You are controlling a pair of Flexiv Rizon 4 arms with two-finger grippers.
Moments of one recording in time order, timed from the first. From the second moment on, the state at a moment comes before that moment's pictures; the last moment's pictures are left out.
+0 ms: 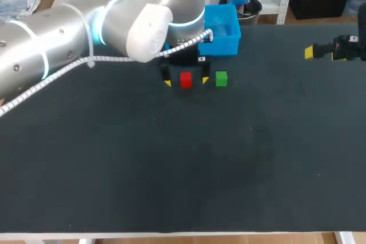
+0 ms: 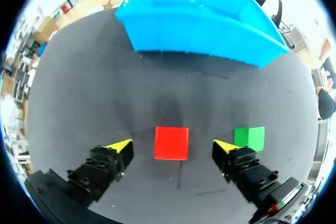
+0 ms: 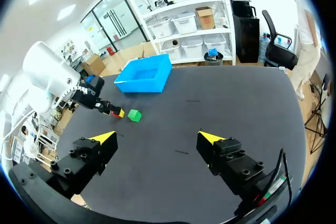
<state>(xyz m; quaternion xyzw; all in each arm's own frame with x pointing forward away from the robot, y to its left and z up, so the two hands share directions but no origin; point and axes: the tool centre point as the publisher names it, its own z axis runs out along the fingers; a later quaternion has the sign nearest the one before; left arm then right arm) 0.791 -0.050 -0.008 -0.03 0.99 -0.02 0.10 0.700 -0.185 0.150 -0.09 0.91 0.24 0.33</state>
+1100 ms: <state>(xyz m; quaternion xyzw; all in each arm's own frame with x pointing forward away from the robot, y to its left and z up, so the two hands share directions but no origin) 0.799 -0.045 0.003 -0.02 0.99 0.00 0.11 0.700 -0.185 0.150 -0.09 0.91 0.24 0.33</state>
